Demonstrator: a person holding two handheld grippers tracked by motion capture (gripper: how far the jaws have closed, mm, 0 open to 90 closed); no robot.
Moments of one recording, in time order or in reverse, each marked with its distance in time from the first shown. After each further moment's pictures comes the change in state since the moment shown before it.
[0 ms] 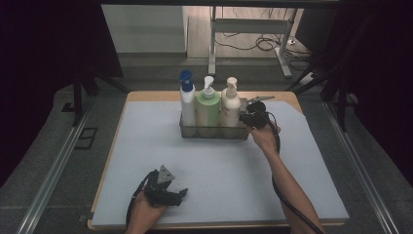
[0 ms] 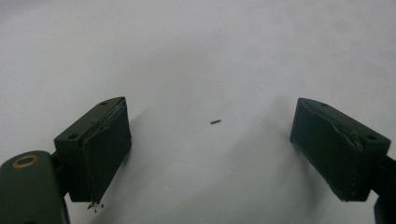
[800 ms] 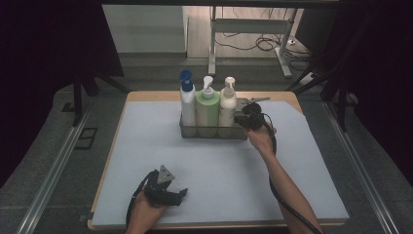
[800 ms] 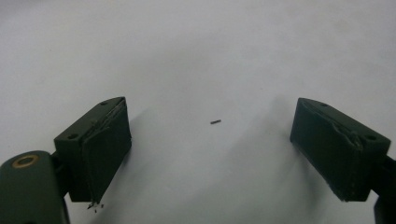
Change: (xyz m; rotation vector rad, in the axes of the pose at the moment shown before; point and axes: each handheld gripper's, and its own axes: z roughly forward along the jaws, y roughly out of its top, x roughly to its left) left arm 0.000 0.000 0.000 0.000 0.000 0.000; right arm 0.012 -0.001 0.006 0.015 0.028 -0.001
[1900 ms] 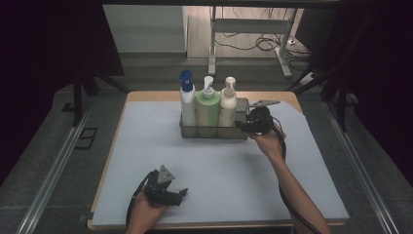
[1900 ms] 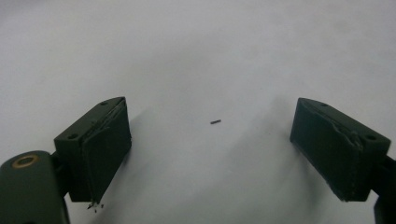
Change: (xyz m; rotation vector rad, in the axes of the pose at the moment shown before) left arm 0.000 0.000 0.000 0.000 0.000 0.000; right arm 0.000 -0.011 -0.037 -0.056 0.006 -0.069
